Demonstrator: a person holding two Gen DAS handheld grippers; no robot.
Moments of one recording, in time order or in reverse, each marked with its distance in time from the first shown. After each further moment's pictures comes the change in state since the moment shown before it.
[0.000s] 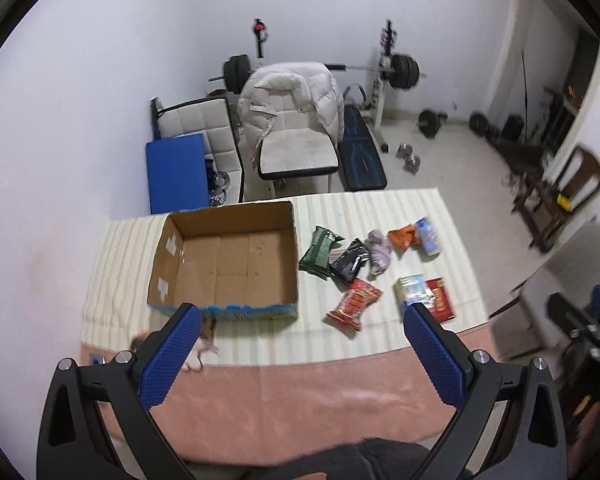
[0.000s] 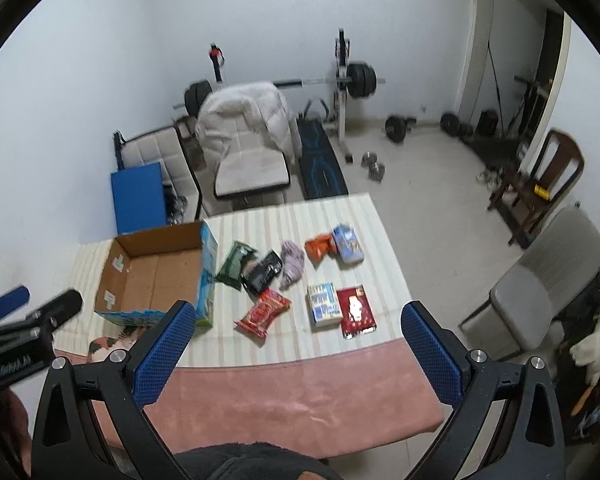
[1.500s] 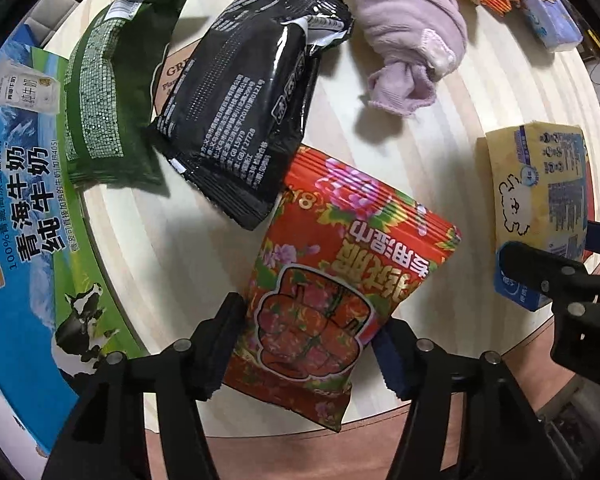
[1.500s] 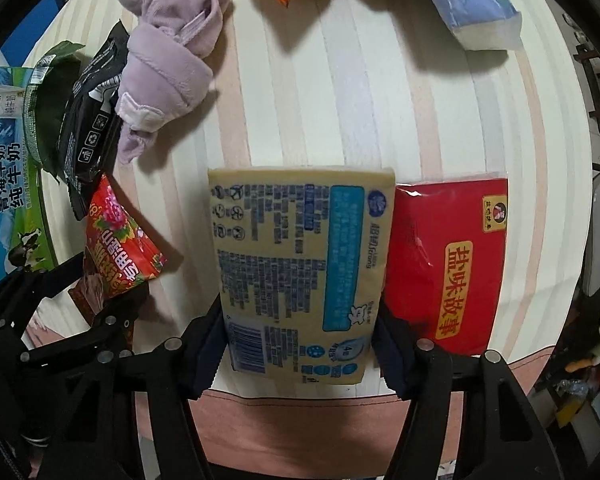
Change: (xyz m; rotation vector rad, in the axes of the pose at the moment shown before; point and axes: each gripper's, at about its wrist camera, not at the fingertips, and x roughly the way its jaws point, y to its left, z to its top) left arm 0.422 -0.109 -0.056 0.241 0.728 -0.081; right arm 0.535 -0.044 -0.101 -0.008 0.884 0.079
